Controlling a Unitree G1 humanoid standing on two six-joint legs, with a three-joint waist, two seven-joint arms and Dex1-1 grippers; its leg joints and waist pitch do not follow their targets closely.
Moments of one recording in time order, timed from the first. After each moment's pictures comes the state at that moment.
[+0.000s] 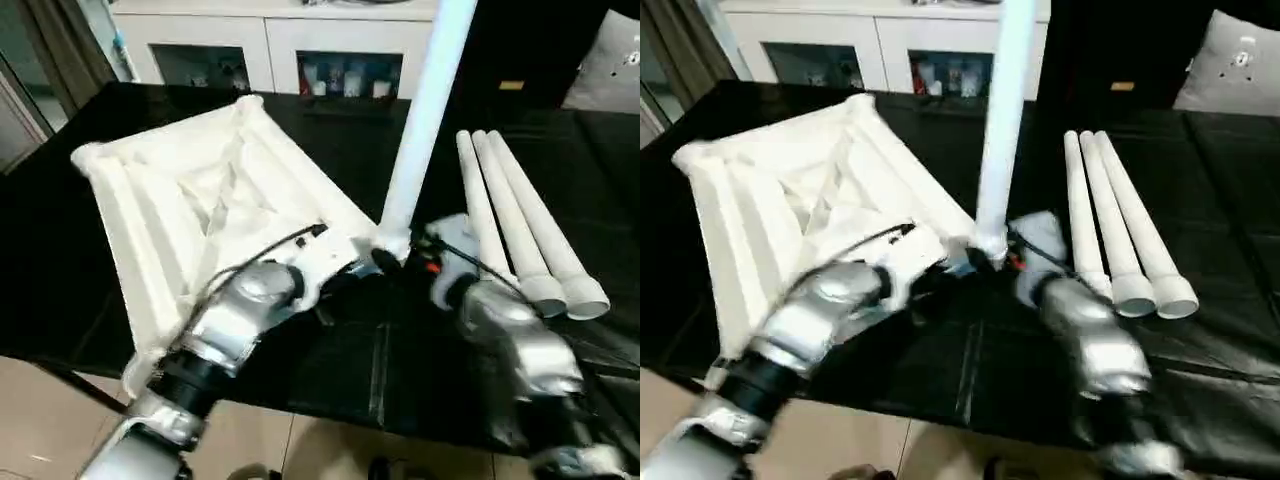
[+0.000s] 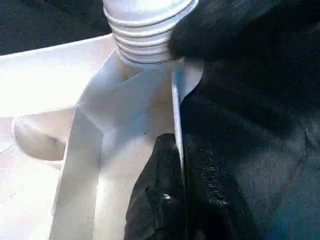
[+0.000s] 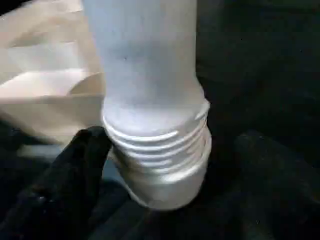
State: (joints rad) left arm -0.53 0.22 -0.36 0.30 0.14 0.34 -0.76; right arm -0.33 -0.29 0.02 0.24 0.20 0.29 0.60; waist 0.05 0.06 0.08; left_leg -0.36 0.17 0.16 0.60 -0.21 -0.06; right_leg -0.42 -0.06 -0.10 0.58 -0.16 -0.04
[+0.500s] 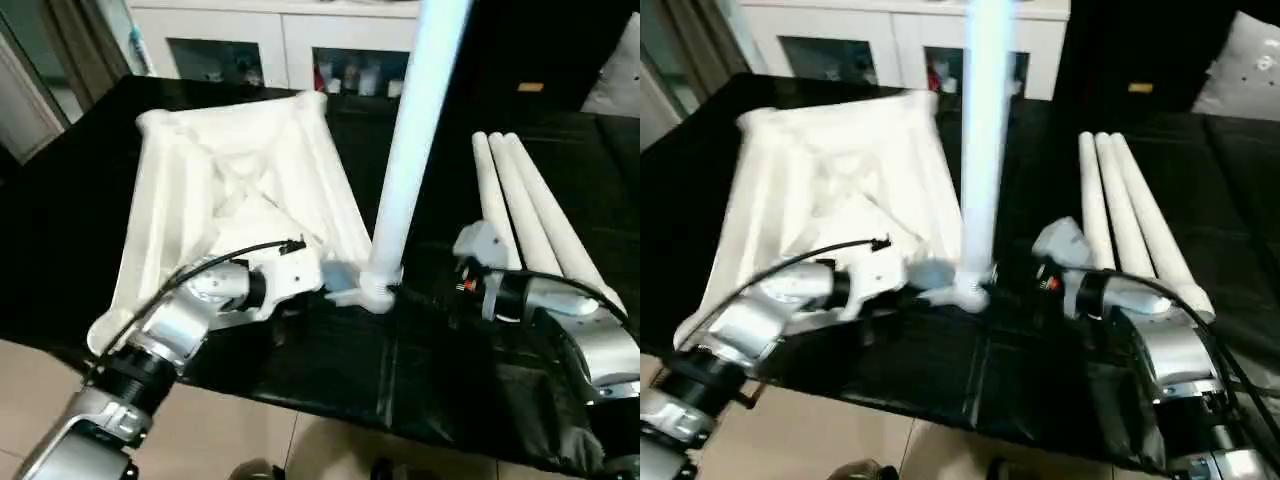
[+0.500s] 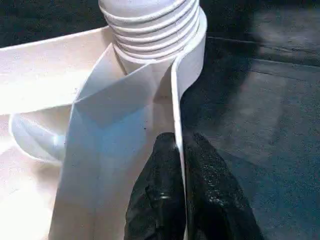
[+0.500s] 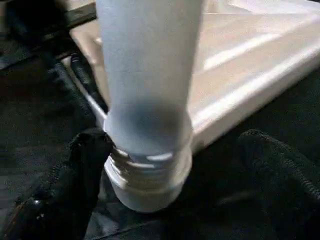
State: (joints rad) left arm -0.52 0.41 -0.40 0.32 0.07 0.08 -1.11; right arm -0.31 -0.53 0.12 0.16 0.22 0.18 1.02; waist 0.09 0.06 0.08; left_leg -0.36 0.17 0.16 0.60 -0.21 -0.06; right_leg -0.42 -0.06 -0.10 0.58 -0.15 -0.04
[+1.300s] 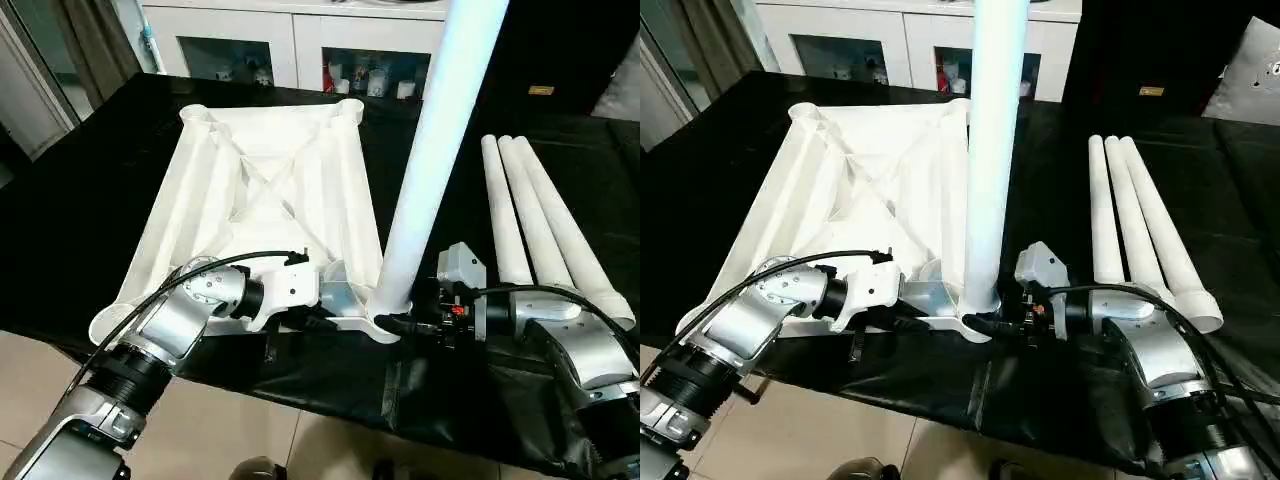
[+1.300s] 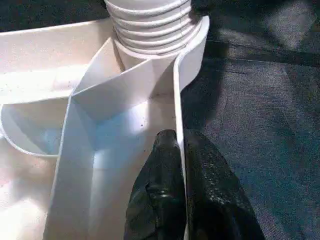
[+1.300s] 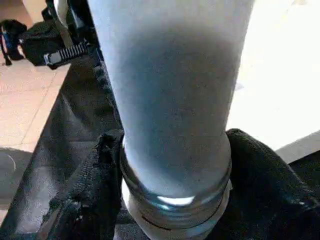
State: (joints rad) left arm -0.52 0.43 -0.42 0.32 0.02 0.06 -1.20; right arm -0.31 -0.52 0.17 0.18 0.27 0.21 1.16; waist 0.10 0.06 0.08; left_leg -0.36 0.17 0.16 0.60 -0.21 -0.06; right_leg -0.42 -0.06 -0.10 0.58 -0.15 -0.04
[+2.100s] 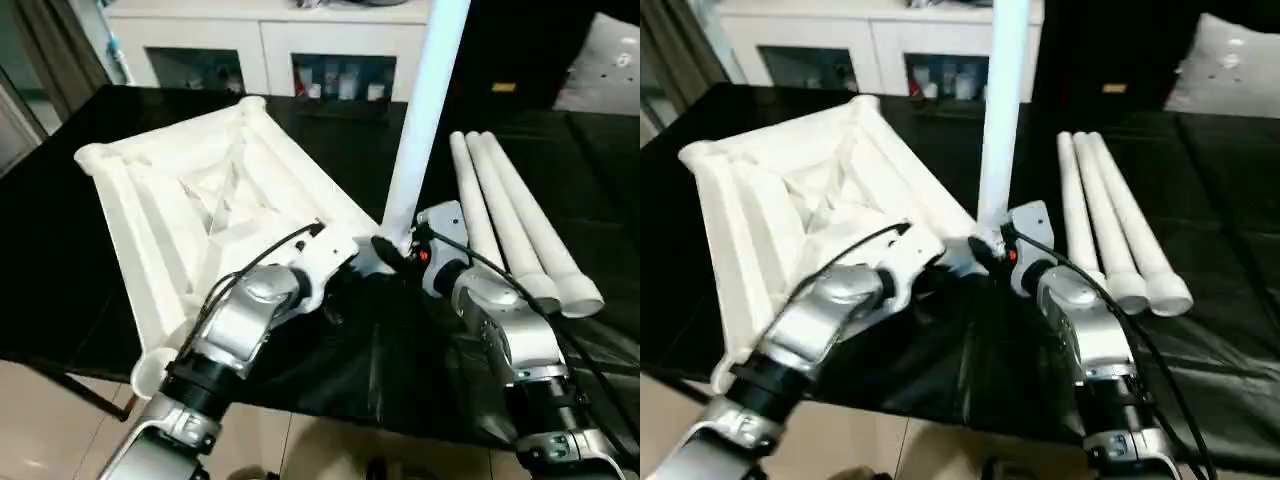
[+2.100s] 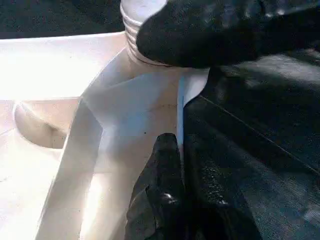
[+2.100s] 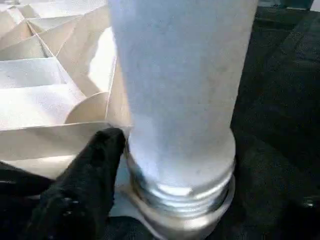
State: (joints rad) left arm -0.53 0.09 -0.31 0.30 0.11 0.47 -0.62; right arm -0.39 -0.17 0.04 0.24 0.11 0.37 0.43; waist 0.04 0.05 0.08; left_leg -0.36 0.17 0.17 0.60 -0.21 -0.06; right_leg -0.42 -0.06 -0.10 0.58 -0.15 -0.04
